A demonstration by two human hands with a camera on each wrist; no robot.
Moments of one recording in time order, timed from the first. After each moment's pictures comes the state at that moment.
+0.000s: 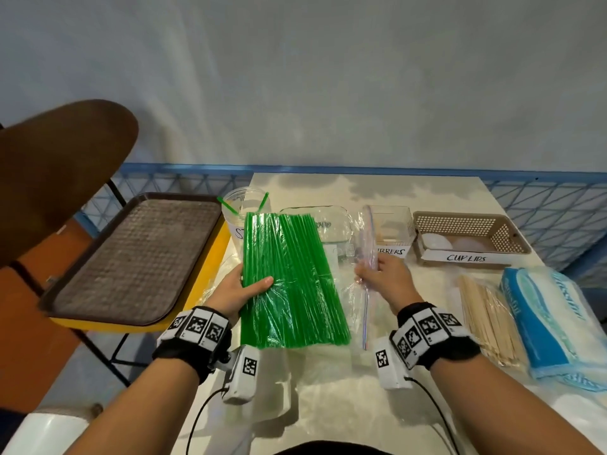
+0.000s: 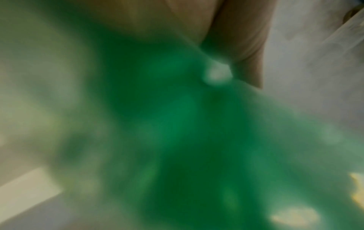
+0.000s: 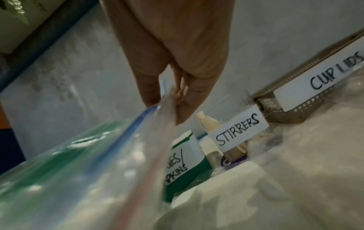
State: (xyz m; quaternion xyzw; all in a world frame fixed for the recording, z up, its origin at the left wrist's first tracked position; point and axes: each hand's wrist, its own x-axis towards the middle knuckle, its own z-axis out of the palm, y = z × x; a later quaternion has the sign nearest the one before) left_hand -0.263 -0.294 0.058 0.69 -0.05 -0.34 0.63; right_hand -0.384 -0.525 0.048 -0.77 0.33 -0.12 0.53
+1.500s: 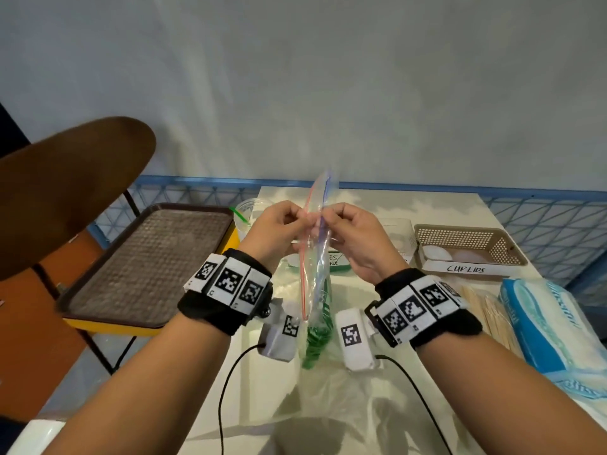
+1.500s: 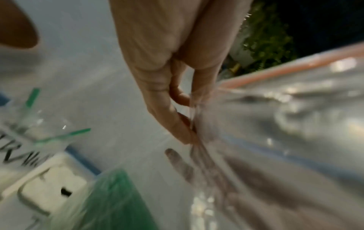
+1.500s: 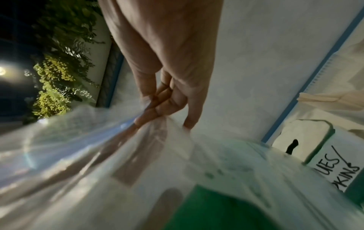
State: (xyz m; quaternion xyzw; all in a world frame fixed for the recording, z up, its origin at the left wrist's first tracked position) left_hand -0.292 -0.341 0.172 0.66 -0.22 -0.23 0.68; right_hand -0.360 -0.457 0.162 -0.62 0.11 -0.17 0.76
